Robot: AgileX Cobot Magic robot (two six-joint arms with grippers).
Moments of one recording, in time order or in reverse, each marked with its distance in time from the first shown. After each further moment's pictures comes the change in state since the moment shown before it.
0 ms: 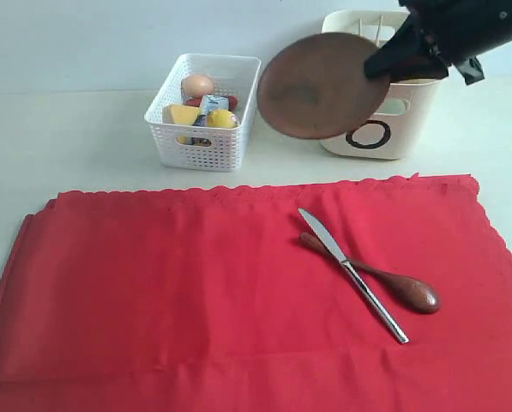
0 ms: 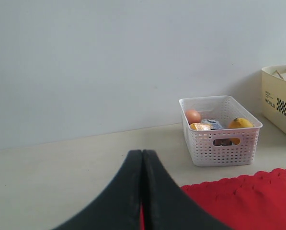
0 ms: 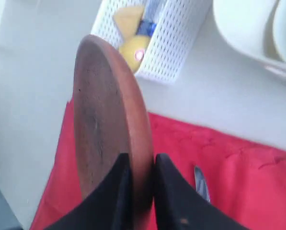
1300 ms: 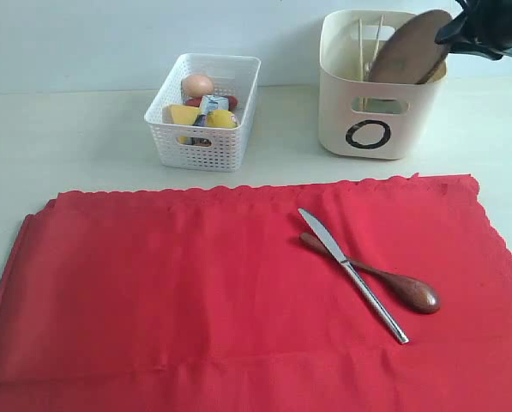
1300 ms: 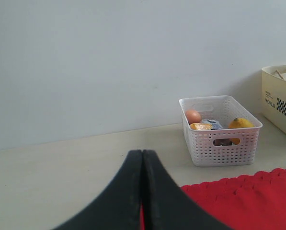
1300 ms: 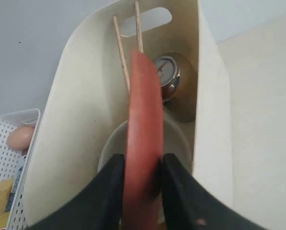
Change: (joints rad) left arm 0.000 0.000 0.000 0.000 0.000 0.000; right arm -0.092 0.084 -0.005 0.064 -0.568 0.000
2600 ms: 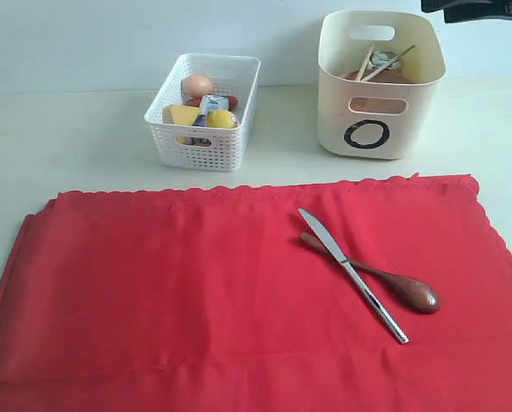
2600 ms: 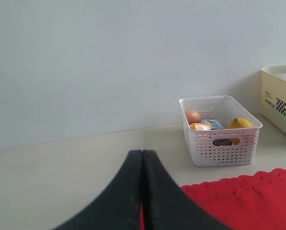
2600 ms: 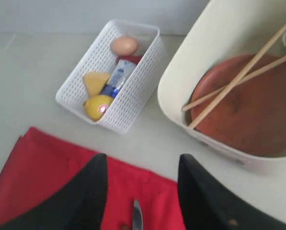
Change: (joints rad) left arm 0.000 0.000 0.000 0.000 0.000 0.000; right arm 0.000 -0.229 -0.003 -0.118 0.468 -0.153
